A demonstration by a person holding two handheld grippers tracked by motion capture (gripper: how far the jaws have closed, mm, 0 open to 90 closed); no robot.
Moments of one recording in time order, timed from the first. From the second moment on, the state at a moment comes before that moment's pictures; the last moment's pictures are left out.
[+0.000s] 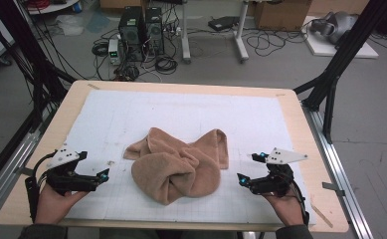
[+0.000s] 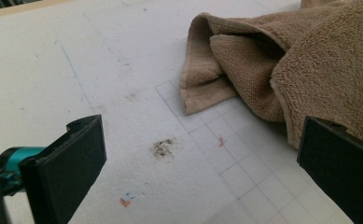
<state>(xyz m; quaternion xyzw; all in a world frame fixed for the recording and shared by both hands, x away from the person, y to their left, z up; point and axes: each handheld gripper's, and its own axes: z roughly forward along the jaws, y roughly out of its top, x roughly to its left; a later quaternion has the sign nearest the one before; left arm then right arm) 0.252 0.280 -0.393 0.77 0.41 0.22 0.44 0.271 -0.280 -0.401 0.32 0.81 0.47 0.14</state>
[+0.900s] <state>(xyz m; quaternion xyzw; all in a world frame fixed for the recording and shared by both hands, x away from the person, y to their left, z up) 0.264 0.255 -0.386 0.79 0.37 0.18 0.46 0.286 -0.252 -0.395 0.29 0.82 0.47 0.13</state>
